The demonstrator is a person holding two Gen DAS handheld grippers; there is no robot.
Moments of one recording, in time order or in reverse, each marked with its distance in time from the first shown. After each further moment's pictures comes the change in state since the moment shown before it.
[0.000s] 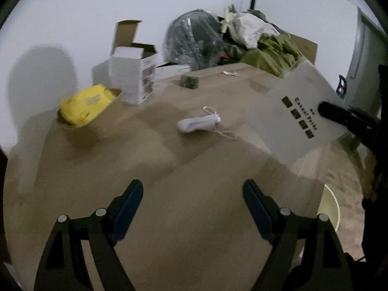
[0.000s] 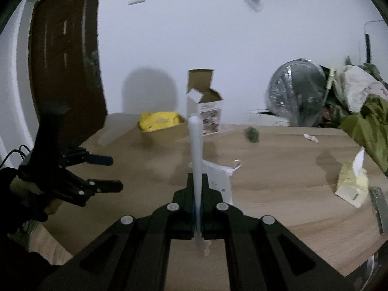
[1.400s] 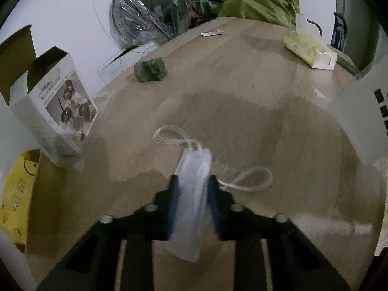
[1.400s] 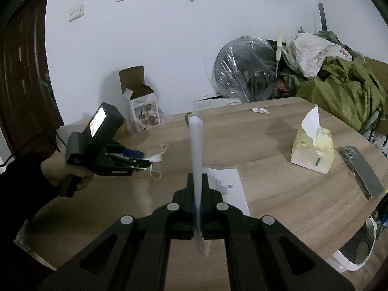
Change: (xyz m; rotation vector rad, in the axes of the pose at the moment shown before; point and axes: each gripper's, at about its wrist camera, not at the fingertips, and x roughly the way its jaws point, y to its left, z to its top) left arm 0.183 -0.037 0.086 0.288 0.201 0.031; right arm -0.007 -0.105 -0.036 0.198 0.023 -0.174
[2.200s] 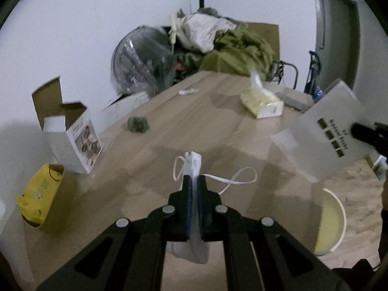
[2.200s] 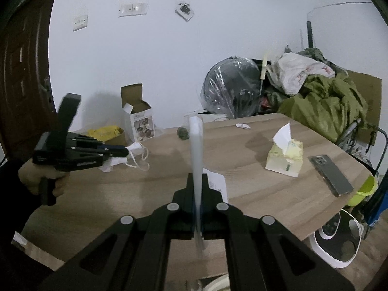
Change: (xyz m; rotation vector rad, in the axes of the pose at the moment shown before) left arm -0.136 -0.049 -0.015 -0.015 -0.280 -0.085; right arm -0.086 0.016 -0.006 -0.015 -0.090 -0.097
